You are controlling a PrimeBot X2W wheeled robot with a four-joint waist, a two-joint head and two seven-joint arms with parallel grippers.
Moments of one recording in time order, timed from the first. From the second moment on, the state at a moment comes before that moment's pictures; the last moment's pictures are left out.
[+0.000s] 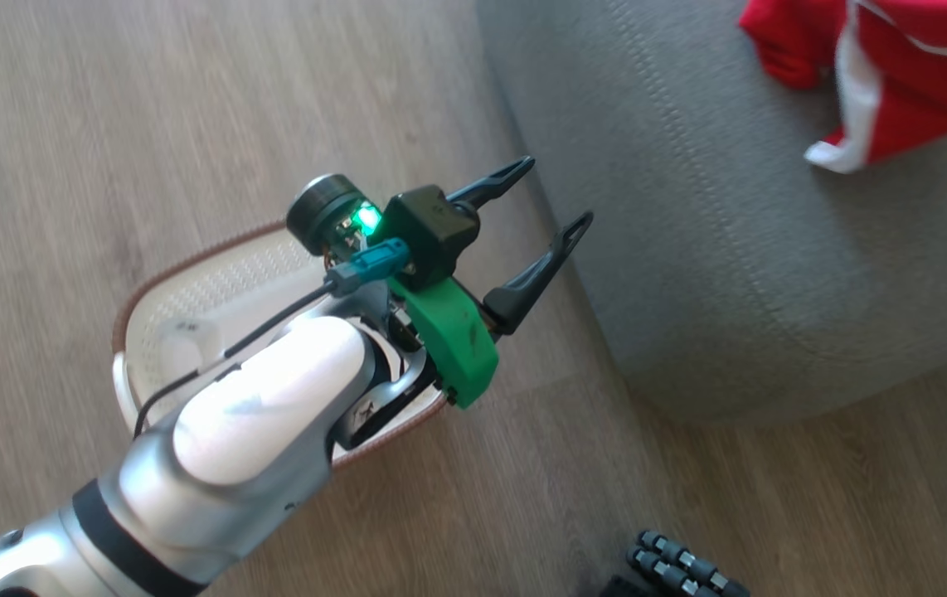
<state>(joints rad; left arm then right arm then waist) -0.78 0.29 -0.99 0.14 -0.59 0.02 -0.02 -0.85 -0.73 0.02 0.34 0.73 0.12 -0.16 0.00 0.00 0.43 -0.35</state>
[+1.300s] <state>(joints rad) -0.86 0.27 -1.00 0.19 -0.59 0.01 -0.05 -1.08 -0.77 0.55 0.82 0.90 0.12 0.27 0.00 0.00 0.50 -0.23</state>
